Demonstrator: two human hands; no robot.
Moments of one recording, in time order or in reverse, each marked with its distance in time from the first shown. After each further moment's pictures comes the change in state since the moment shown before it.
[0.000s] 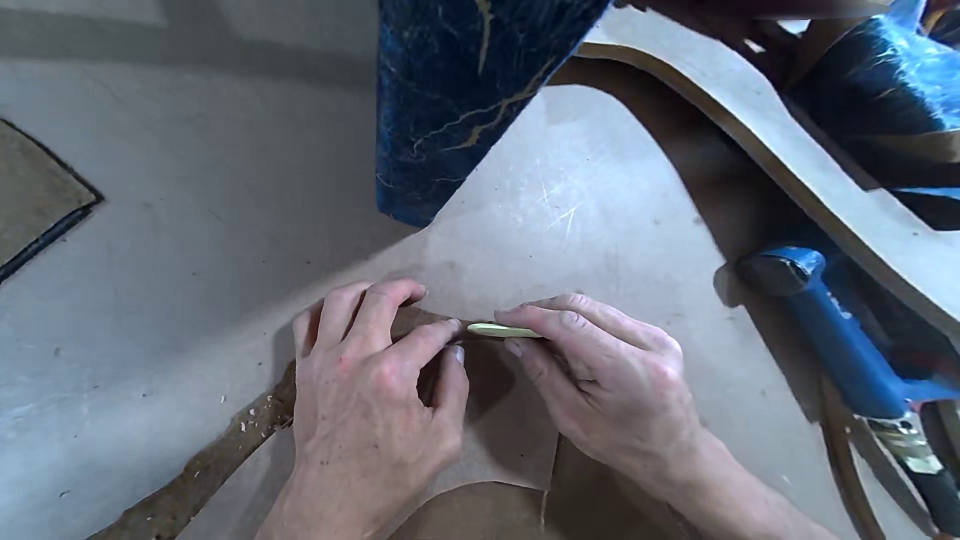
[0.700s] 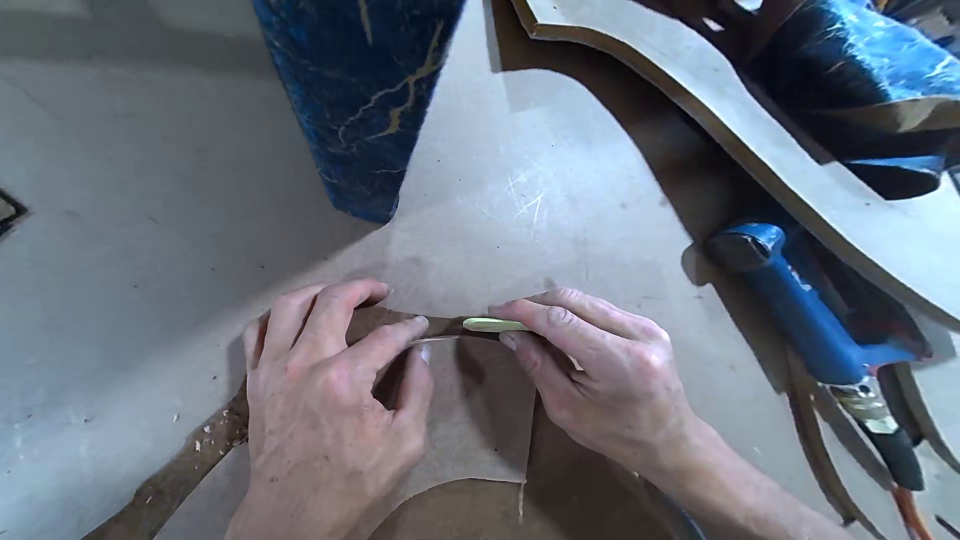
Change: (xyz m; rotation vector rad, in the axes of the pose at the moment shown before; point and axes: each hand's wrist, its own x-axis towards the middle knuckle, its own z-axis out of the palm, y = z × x) left_hand -0.001 -0.002 -0.001 -0.005 -0.014 -0.002; right_hand -0.014 0.011 -0.013 -0.054 -0.009 0.029
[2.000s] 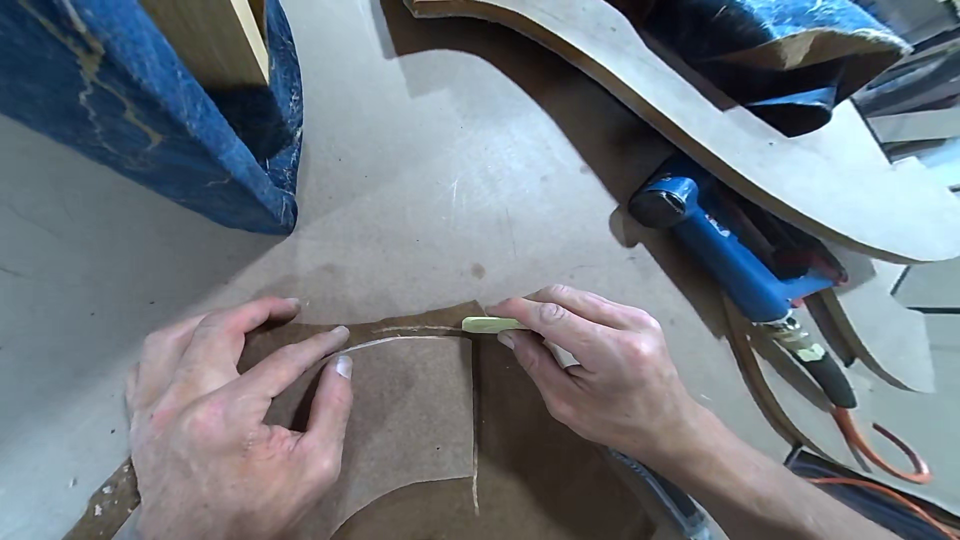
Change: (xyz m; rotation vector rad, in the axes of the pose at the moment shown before) left_hand -0.002 -0.009 -0.002 0.024 -0.043 0.028; right_hand -0.040 0.019 -0.032 -0.069 0.015 0.105
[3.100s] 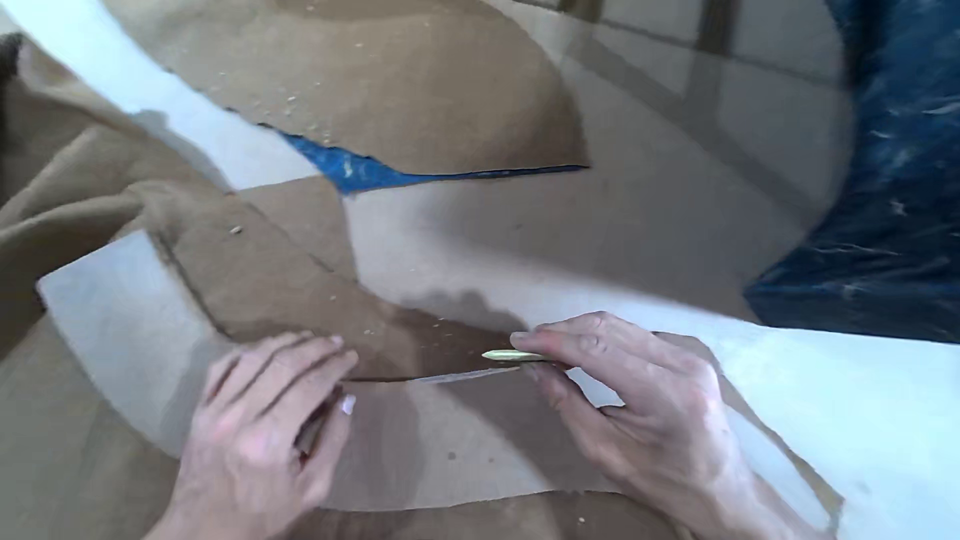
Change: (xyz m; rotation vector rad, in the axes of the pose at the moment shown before) left_hand -0.285 -0.071 -0.132 0.297 0.271 -0.579; right_hand 0.102 -0.224 0.132 0.468 -0.484 -0.696
